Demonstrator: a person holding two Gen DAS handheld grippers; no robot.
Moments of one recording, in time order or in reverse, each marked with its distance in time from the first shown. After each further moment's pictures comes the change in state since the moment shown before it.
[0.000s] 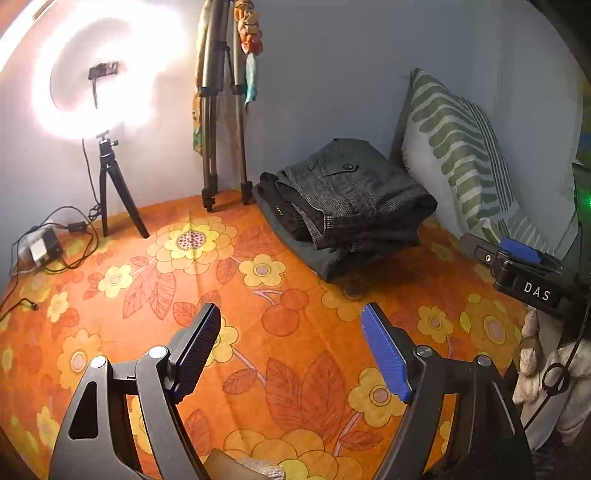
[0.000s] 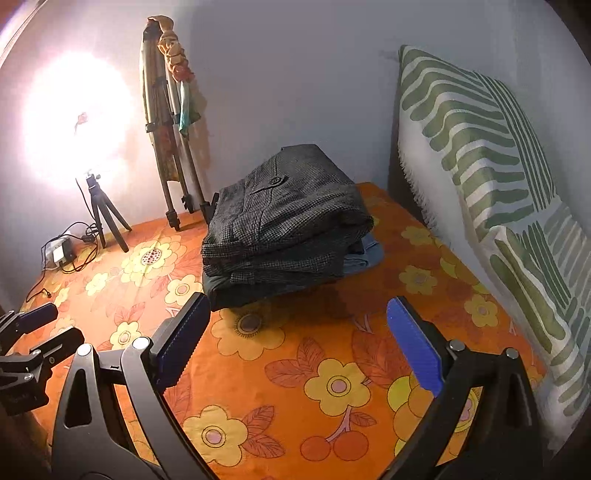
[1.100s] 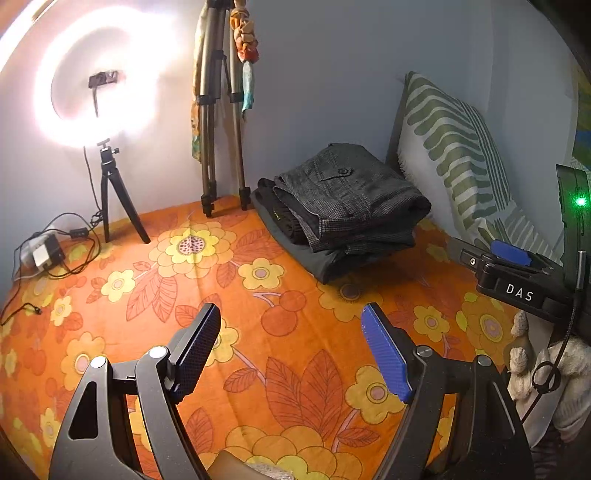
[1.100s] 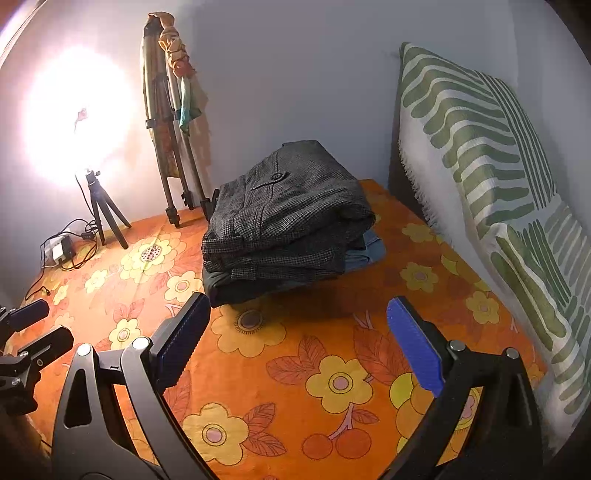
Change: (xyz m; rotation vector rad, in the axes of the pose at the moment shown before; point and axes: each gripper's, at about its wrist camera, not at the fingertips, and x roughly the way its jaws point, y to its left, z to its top) left arm -0.007 0.001 0.003 0.012 -0.013 -0.006; right arm 0.000 0.003 -0.003 0.005 0.011 -0.003
